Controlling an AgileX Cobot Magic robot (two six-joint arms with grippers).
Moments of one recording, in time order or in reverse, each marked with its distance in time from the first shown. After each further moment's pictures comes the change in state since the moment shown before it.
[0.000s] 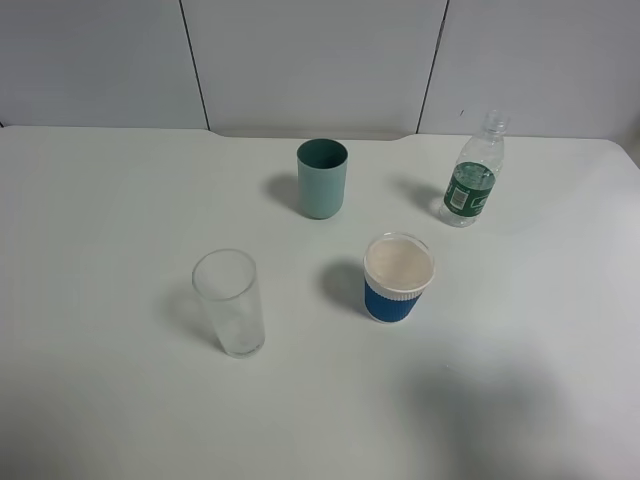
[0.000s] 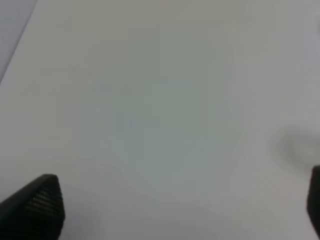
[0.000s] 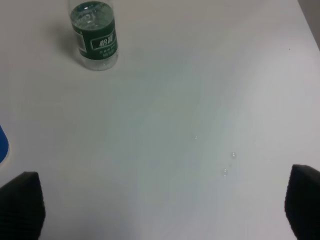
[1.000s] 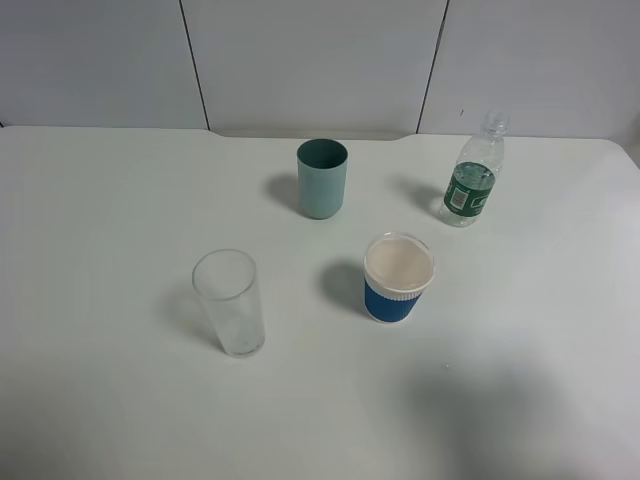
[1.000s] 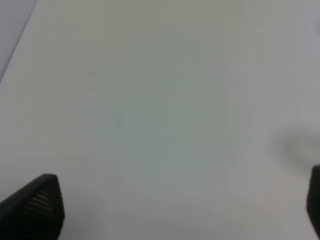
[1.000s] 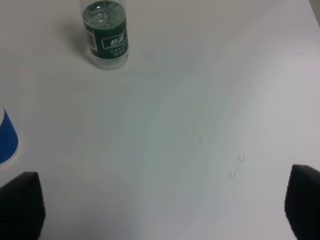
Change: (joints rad) left arm 0.000 0.000 0.000 0.000 0.000 0.000; right arm 0.039 0.000 0.000 0.000 0.000 0.000
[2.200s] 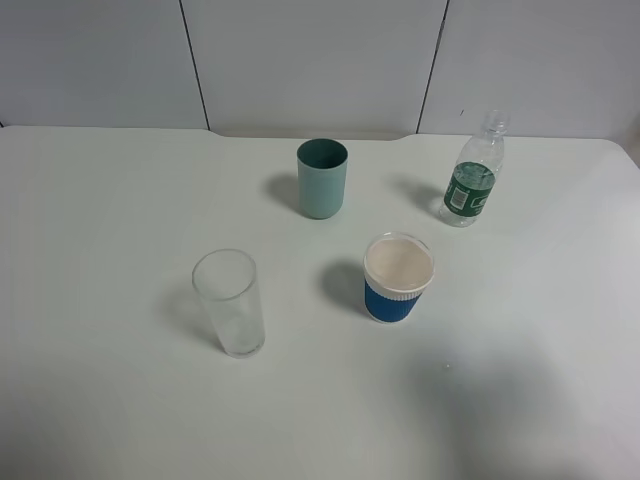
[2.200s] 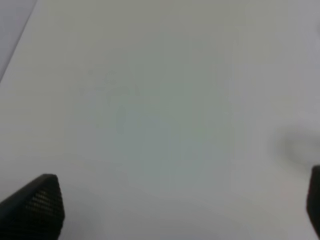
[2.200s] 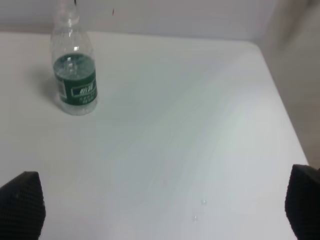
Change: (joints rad) left arm 0.000 0.000 0.000 -0.001 0.000 0.000; right arm 0.000 0.000 -0.026 -0.092 -0.098 0.002
